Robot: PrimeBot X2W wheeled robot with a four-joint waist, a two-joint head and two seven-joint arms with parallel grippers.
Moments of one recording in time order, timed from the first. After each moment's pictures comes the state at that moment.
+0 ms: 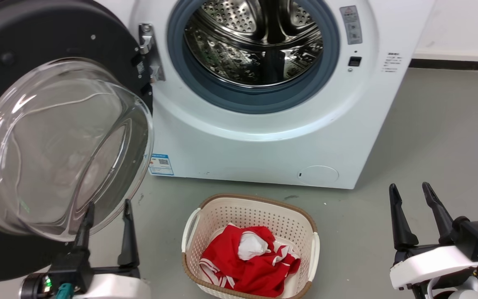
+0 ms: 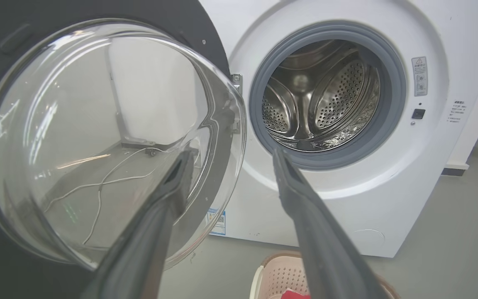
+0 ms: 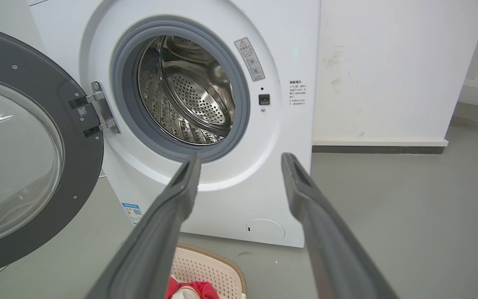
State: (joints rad) left arm 0.07 0.21 -0.11 -0.03 -0.25 0.13 -0.26; right arm -0.01 -0.05 -0.03 0.04 0.15 0.13 -0.15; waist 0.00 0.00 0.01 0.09
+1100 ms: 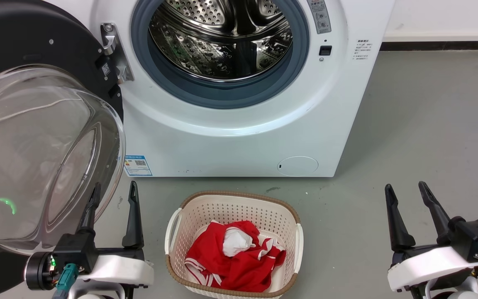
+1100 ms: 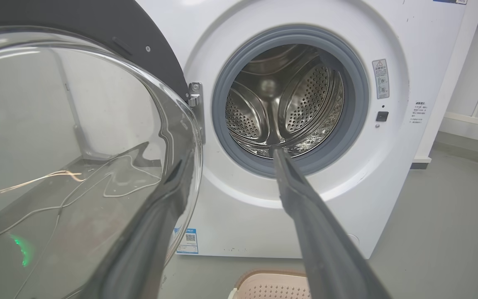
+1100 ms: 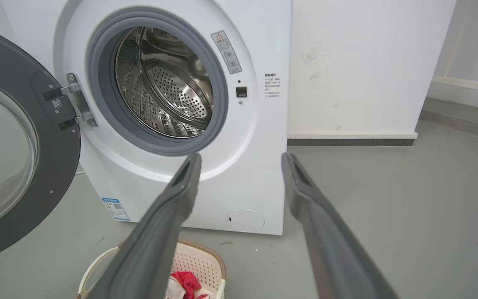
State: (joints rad) left arm -0.03 0.11 -0.02 0.04 -0.14 0.01 -0.26; right arm 0.01 -0.05 -0.02 0.01 0.12 0.13 -0.13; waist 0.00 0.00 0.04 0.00
